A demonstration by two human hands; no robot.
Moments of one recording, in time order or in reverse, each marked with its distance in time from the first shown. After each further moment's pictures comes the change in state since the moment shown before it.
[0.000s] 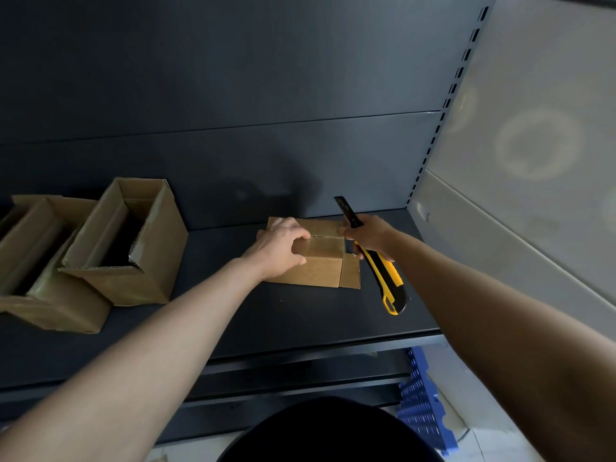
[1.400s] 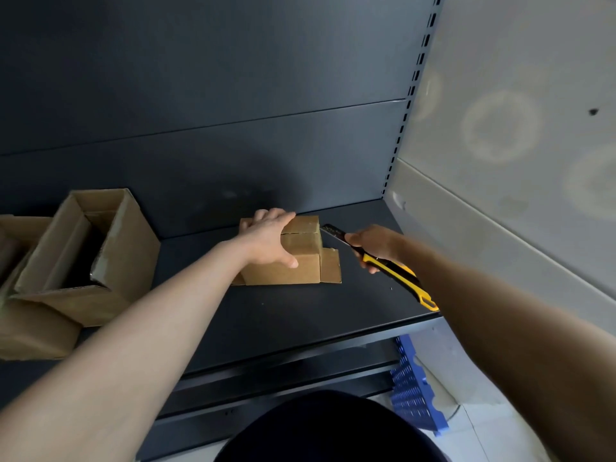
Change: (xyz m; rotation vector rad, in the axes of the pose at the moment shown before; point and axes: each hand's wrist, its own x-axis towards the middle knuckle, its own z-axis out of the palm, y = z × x) left_hand 0.040 0.003 0.002 0.150 -0.224 -0.038; right_hand -0.021 0.037 -0.028 0.005 -0.113 0.183
